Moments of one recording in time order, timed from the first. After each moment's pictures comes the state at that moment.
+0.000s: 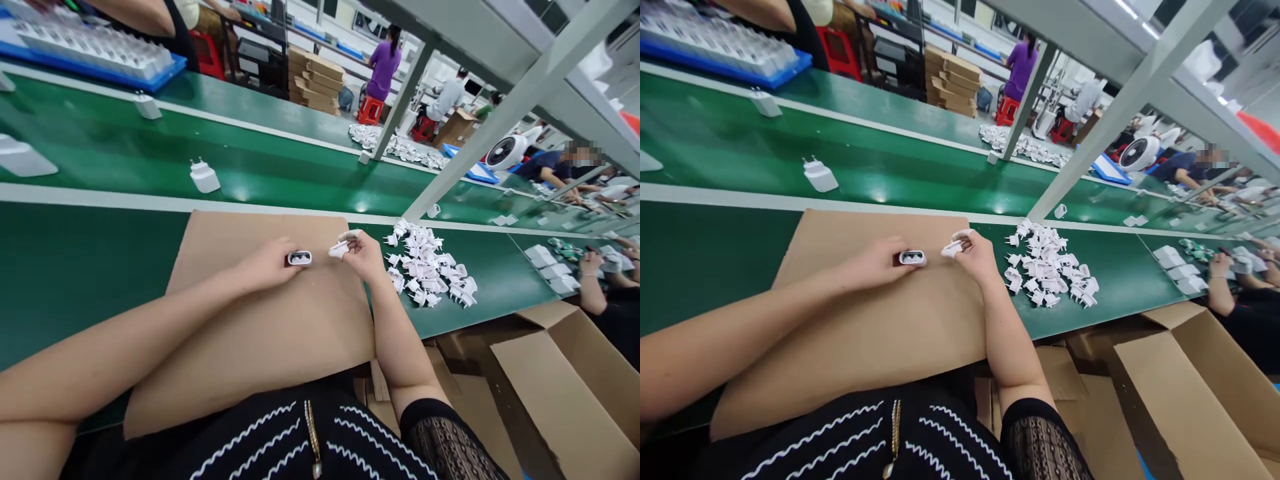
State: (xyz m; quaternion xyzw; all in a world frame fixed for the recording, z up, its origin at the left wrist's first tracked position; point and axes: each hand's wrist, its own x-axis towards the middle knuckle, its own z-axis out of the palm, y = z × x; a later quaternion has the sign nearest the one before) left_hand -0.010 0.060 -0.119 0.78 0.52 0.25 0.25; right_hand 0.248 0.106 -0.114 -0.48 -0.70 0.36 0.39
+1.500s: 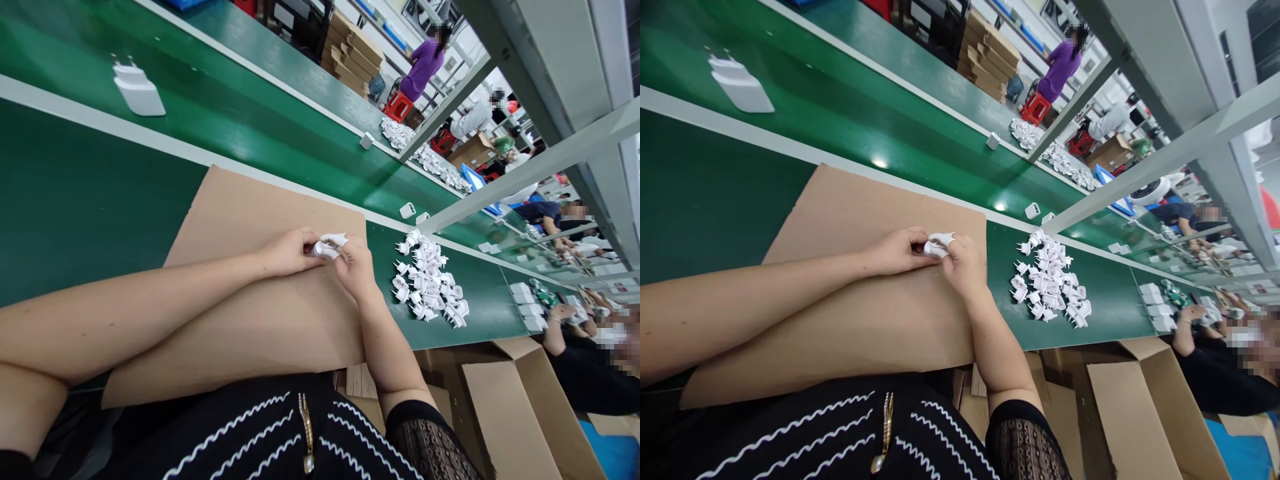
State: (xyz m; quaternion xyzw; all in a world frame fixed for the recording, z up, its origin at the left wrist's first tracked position) left_hand -0.002 0.057 -0.152 0.68 0.50 0.38 0.39; right_hand 0.201 0.078 -0.114 -0.36 -0.89 0.11 0.25
